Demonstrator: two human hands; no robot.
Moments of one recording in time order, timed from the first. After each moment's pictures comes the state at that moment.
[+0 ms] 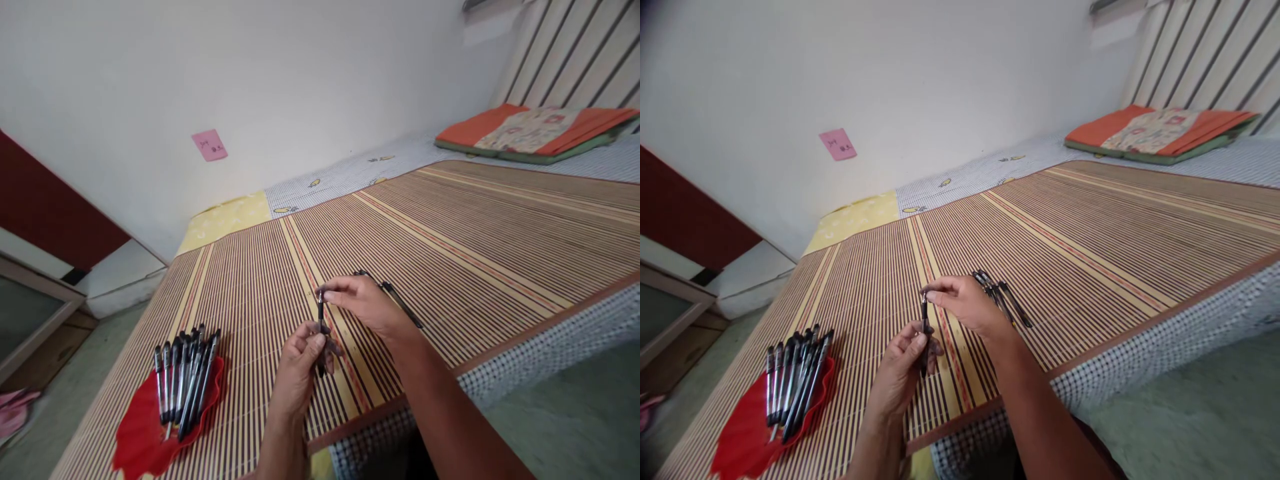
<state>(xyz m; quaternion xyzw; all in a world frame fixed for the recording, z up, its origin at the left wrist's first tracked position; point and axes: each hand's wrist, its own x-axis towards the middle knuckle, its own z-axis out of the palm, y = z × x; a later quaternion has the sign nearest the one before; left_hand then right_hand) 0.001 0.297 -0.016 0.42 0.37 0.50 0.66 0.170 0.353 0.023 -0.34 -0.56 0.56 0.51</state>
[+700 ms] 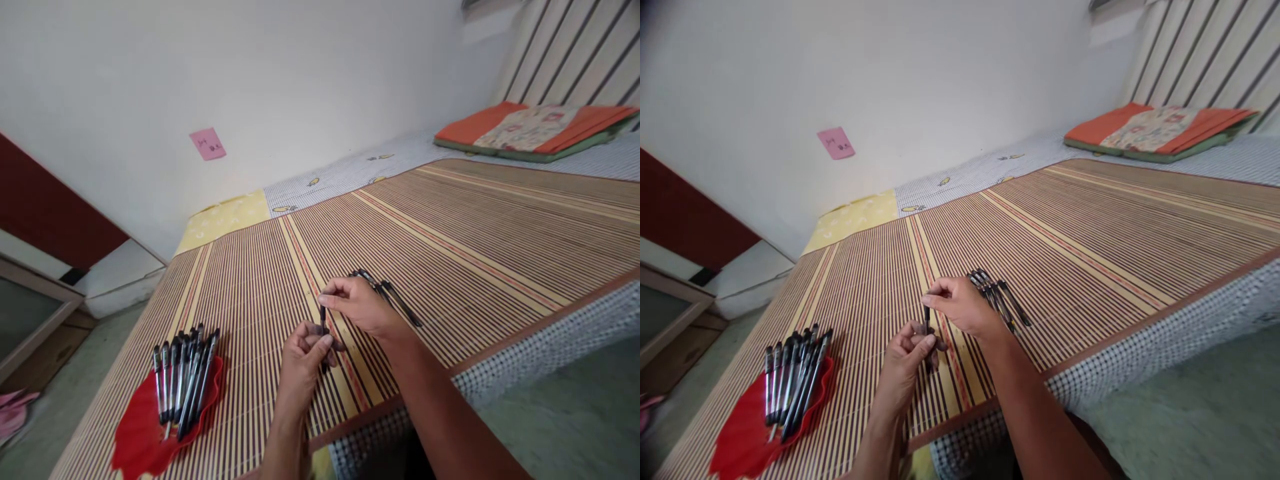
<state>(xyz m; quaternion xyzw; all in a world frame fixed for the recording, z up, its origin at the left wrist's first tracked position) 0.006 0.299 -0.020 0.47 0.42 0.49 0.60 0.163 0.356 0.019 -0.39 -0.58 0.53 0.48</state>
